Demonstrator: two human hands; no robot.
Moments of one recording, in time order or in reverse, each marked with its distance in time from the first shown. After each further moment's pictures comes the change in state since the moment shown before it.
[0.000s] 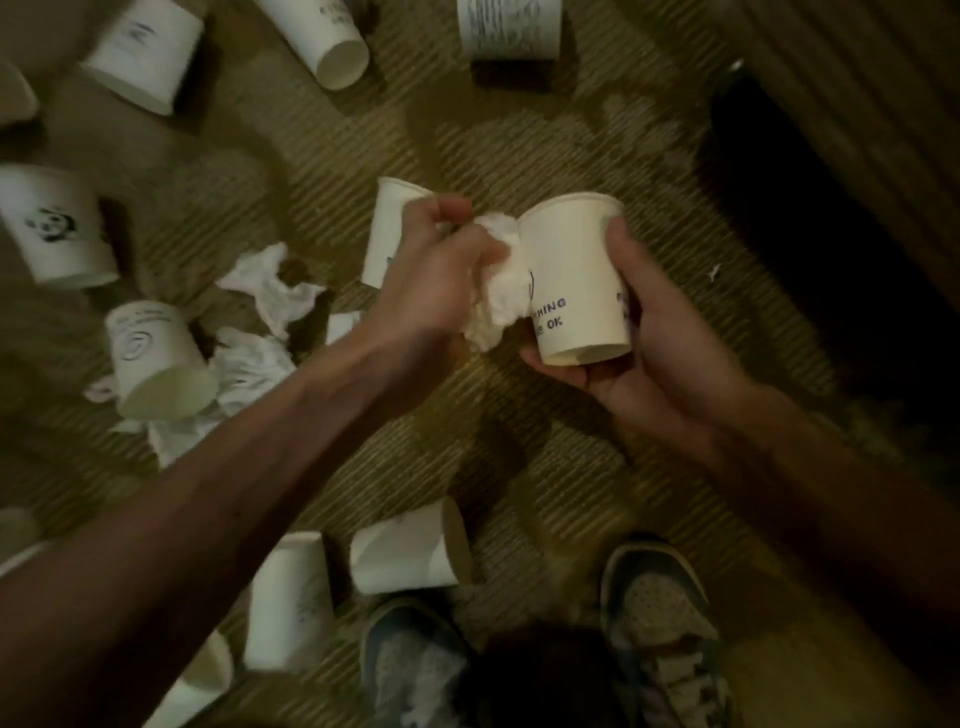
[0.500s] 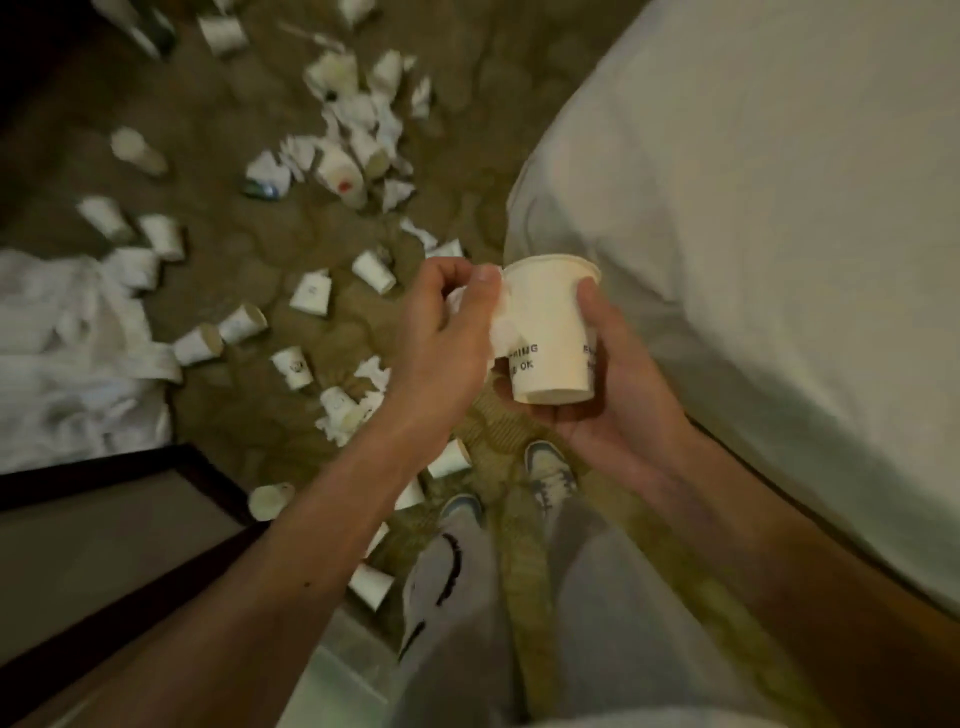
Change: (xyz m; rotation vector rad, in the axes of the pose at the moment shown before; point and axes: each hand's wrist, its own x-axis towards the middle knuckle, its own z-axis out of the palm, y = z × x) left_hand -0.398 0.350 0.057 0.200 -0.093 0.335; right_hand -0.447 -0.211 0.264 0.185 0.174 -0.147
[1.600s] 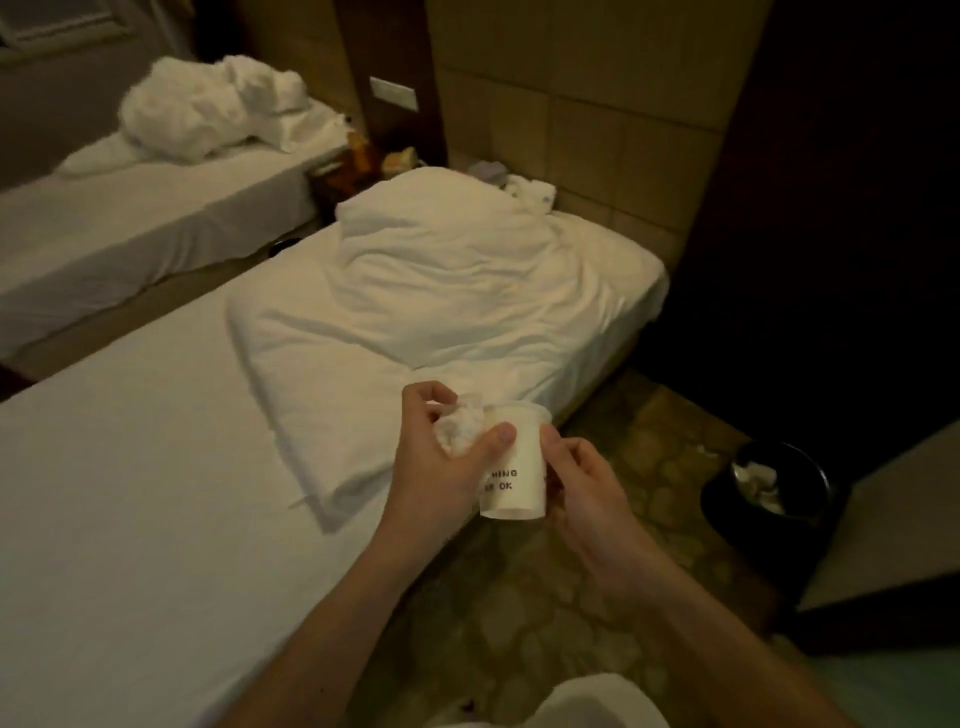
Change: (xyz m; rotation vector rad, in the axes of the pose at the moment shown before) left_hand -0.646 0.154 0.449 0.355 -1.439 0.548; right_hand -0.699 0.046 -0.363 0.692 1.007 -0.895
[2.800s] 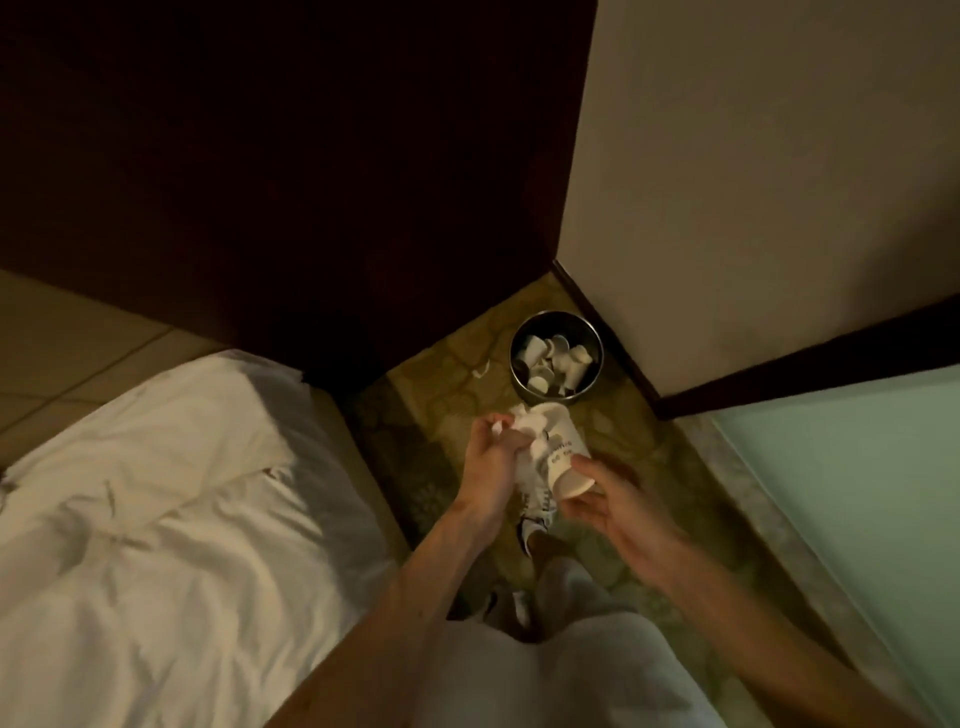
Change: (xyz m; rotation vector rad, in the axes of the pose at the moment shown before) left_hand 0.334 -0.146 0.575 0.379 -1.313 -0.706; right_hand 0.324 -0.053 -0.362 1.014 1.010 0.150
